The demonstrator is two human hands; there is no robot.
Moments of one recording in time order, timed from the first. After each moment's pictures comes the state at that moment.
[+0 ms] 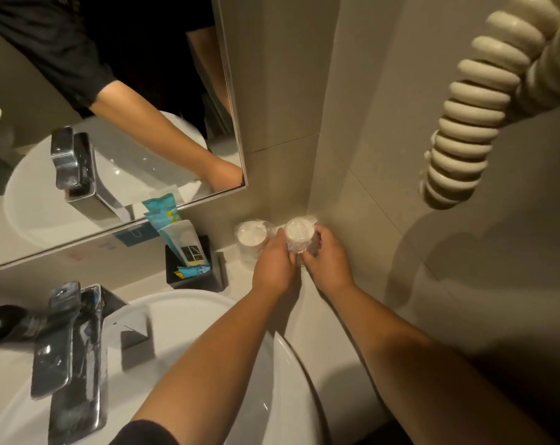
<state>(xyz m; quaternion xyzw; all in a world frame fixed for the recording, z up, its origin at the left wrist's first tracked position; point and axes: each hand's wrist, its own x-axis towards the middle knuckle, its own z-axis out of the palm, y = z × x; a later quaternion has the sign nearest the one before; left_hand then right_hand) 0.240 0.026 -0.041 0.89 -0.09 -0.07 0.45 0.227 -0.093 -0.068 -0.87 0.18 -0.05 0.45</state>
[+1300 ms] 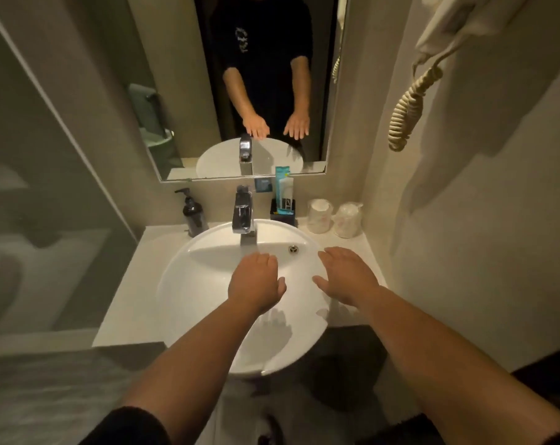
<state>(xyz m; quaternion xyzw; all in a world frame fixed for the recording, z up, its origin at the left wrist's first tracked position) -0.063 0.173 0.064 0.99 -0.08 0.09 0.00 -0.019 -0.035 0.058 -0.98 -0.18 0.02 0.07</state>
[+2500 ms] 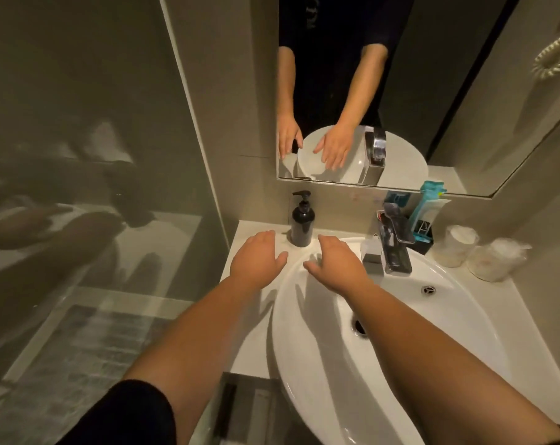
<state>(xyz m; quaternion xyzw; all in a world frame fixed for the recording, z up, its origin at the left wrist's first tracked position) 0.019 0.472 0.037 0.98 0.10 0.02 0.17 0.073 0.291 0.037 -0.96 -0.21 0.07 0.19</state>
